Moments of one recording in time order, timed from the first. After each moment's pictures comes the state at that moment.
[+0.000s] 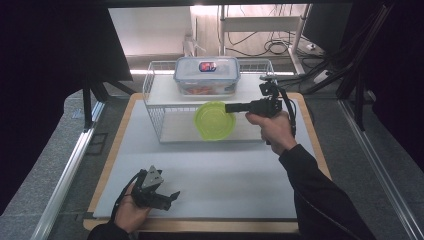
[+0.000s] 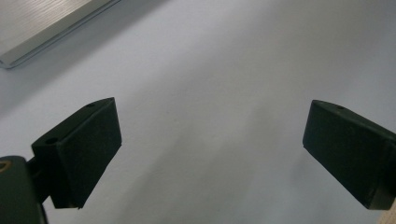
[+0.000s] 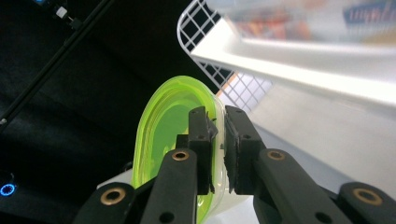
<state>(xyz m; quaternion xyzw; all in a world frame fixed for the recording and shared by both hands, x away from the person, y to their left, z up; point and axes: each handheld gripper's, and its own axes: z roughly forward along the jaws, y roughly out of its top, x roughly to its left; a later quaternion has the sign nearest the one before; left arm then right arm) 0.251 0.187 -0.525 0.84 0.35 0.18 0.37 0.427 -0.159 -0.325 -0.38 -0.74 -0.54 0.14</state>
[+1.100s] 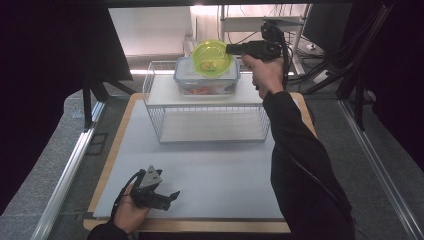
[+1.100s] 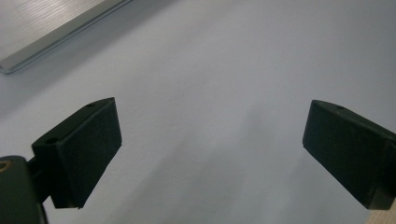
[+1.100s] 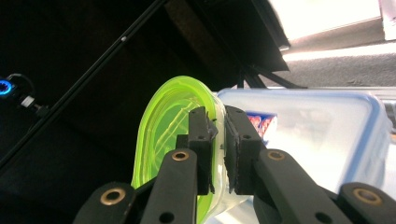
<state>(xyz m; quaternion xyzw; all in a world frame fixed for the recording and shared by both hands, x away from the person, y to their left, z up) 0.249 0.189 -0.523 0.84 0.35 0.18 0.38 0.508 -0.136 -0.236 -0.46 -0.67 -0.58 0.05</state>
